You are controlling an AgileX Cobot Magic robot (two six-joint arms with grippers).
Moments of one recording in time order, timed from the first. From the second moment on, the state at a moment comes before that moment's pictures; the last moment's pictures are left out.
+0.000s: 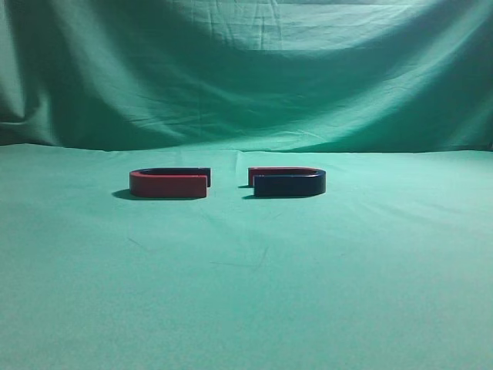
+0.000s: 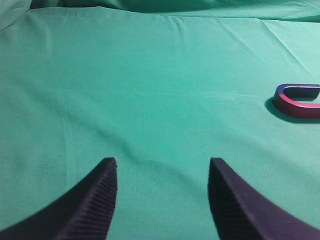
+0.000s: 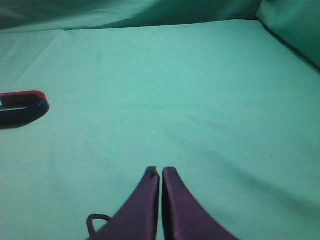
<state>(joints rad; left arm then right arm) -0.01 -0.01 0.02 -0.01 0.35 -0.03 0.04 -0.01 0.02 0.11 0.41 -0.09</state>
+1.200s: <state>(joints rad) -0.01 -0.01 0.02 -0.01 0.35 -0.03 0.04 0.05 -0.17 0.16 -0.07 -0.05</state>
